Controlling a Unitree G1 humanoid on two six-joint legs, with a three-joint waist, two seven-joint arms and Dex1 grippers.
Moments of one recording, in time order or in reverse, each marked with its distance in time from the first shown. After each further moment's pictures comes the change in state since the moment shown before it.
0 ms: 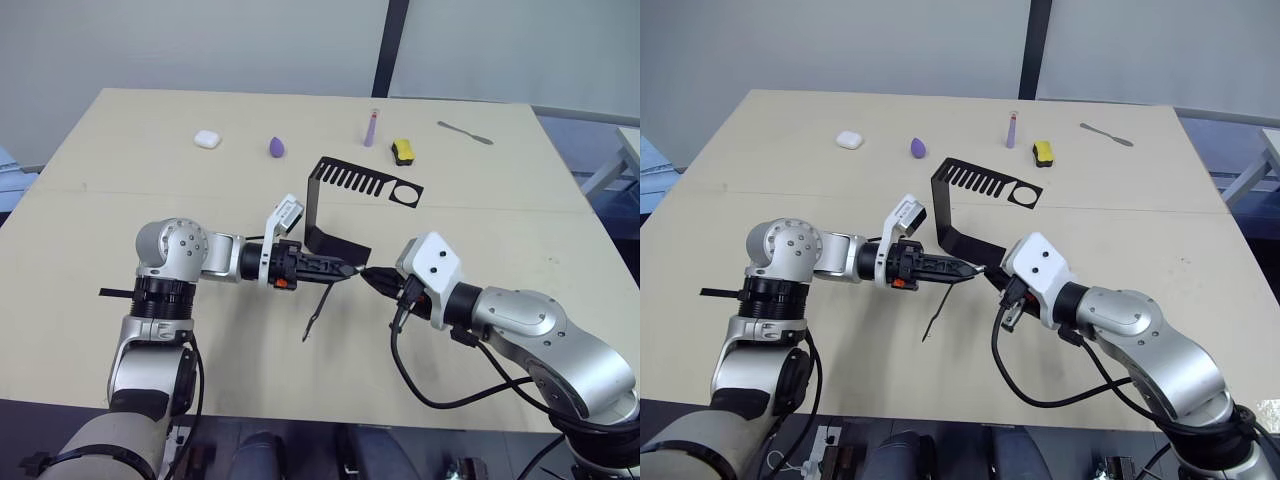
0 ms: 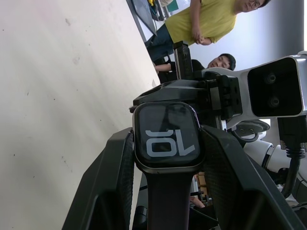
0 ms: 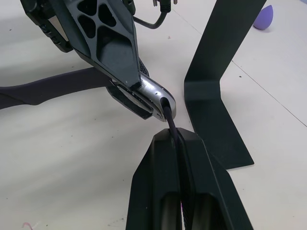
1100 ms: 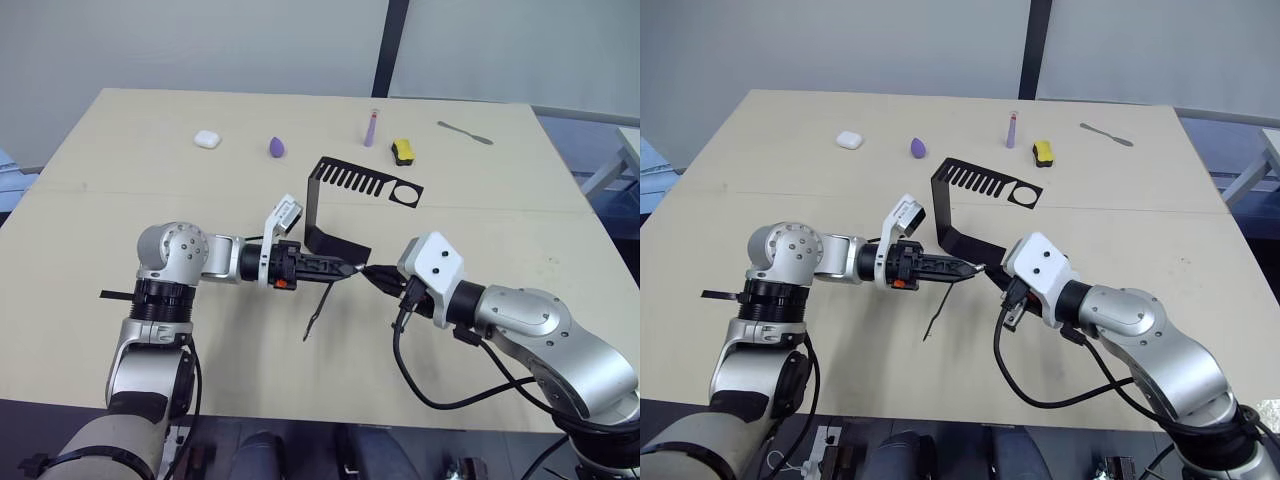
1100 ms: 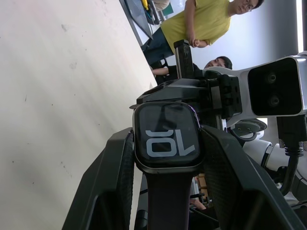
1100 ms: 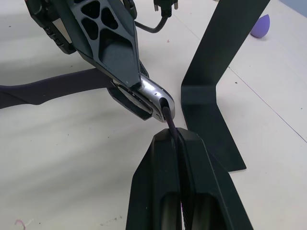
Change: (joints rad) left arm 0.017 0.012 -0.029 -0.003 -0.007 -0.059 -0.033; right arm 0.003 -0.020 0.000 -0.001 -0.034 -0.037 0.026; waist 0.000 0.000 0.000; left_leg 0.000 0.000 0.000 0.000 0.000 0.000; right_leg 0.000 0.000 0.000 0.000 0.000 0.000
